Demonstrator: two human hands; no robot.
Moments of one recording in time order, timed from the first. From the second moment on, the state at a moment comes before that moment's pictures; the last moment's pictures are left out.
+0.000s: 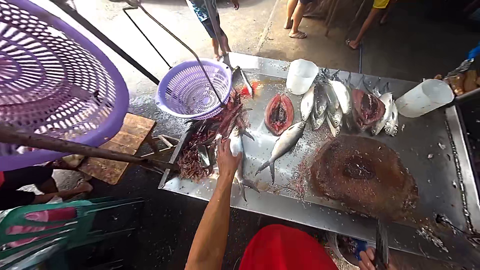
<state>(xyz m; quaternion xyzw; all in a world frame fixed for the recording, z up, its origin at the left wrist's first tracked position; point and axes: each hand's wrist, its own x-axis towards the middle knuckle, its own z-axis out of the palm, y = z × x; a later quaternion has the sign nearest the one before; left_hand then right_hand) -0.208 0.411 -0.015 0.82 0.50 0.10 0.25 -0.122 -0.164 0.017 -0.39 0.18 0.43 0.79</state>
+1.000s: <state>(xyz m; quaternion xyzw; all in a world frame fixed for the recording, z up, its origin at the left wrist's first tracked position) 0.060 0.131 0.012 0.98 -0.11 -0.13 0.15 -0.085 -0.226 0.054 -0.56 0.25 0.31 0.73</state>
